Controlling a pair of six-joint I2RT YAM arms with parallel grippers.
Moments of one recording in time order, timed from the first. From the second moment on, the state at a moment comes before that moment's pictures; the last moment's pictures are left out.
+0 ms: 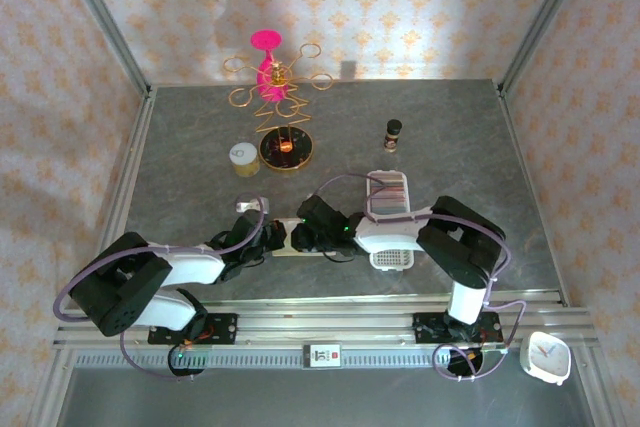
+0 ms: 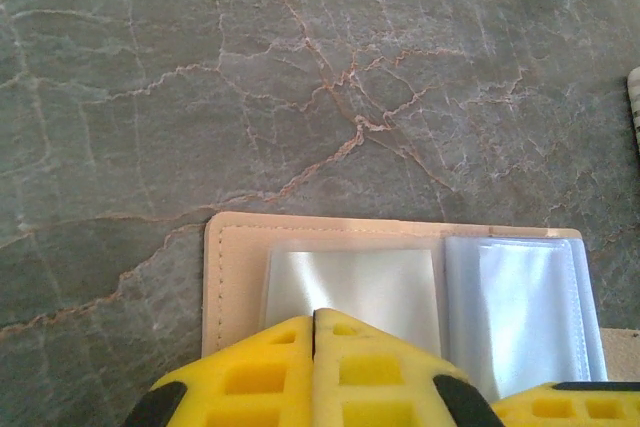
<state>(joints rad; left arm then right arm) -0.62 1.37 0.26 0.40 -0.07 -0.86 1.01 1.80 0.92 -0.02 -0.08 0.91</state>
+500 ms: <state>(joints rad) -0.62 1.36 0.25 0.40 -0.07 -0.86 1.03 1.82 0.98 -0.12 -0.03 0.92</state>
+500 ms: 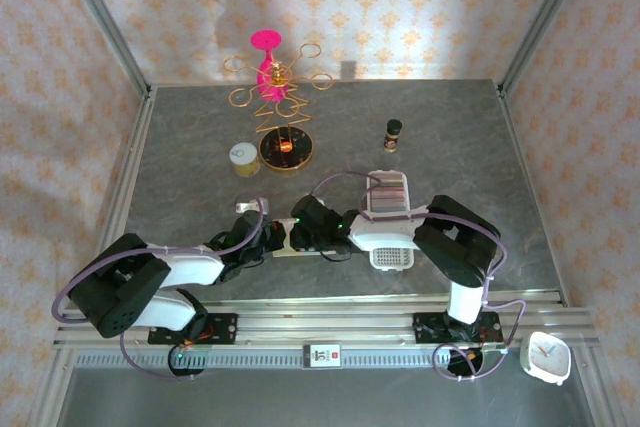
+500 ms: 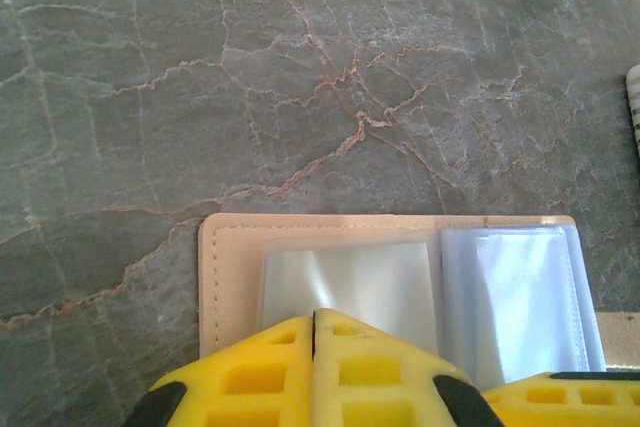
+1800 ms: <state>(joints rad) -0.62 1.36 0.25 0.40 -0.07 -0.87 1.02 1.81 0.93 0.00 -0.08 0.94</state>
